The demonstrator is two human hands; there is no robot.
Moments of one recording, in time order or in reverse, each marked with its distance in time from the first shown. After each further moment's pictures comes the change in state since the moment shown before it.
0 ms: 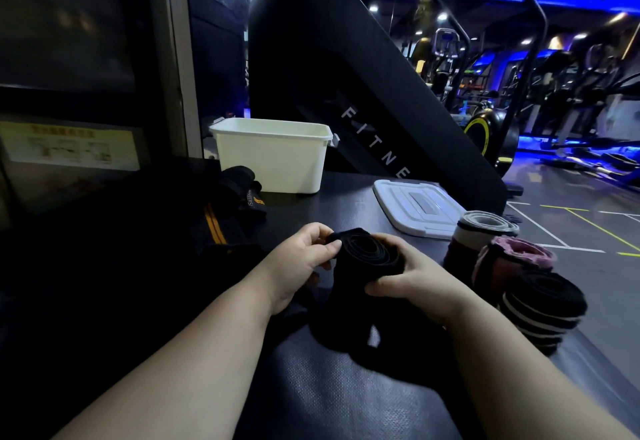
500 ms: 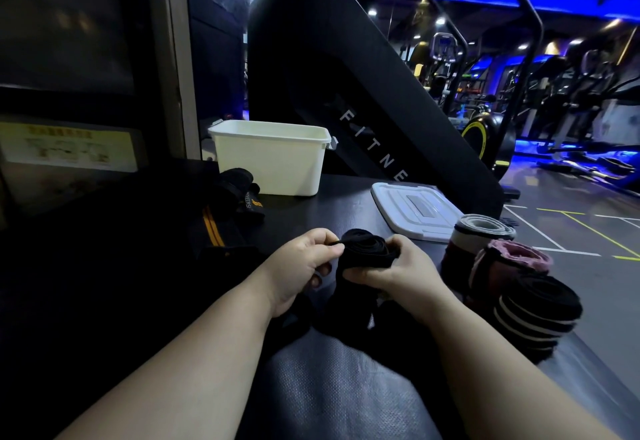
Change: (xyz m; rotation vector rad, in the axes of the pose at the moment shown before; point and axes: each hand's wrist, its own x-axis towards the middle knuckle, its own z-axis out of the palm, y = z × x) left_hand 0.000 0.004 0.003 -0.028 -0.025 -0.011; right_hand 0.009 0.000 0.015 -0.292 0.398 0.070
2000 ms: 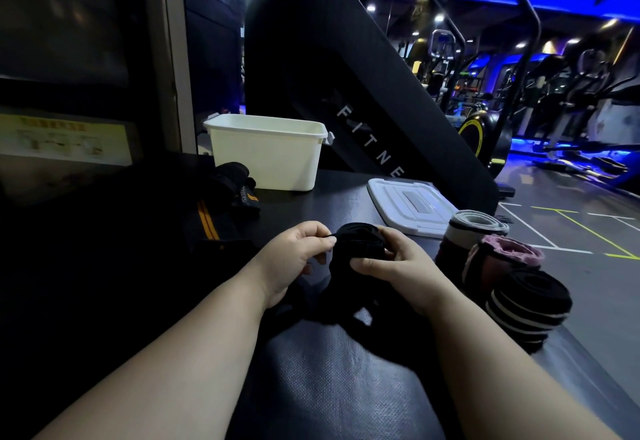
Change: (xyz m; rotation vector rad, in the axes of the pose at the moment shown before) left_hand 0.003 -0.001 -0.001 -0.025 0.047 0.039; right_hand 0.008 0.015 -0.008 0.393 -0.261 -0.040
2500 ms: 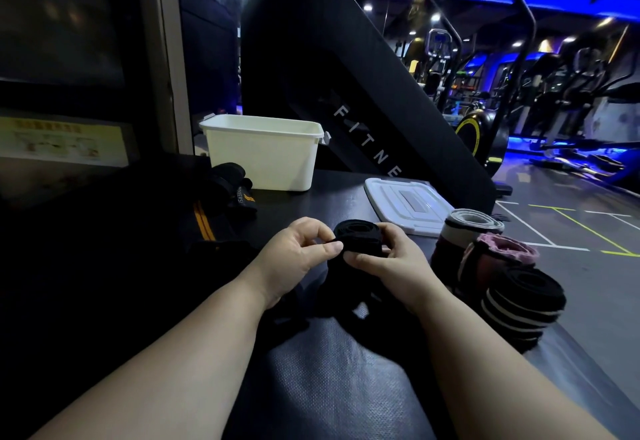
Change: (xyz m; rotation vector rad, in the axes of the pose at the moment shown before) left_hand 0.000 -0.005 0.003 0.148 0.021 0.192; right_hand 0.001 0.000 0.007 -0.063 0.165 -0.018
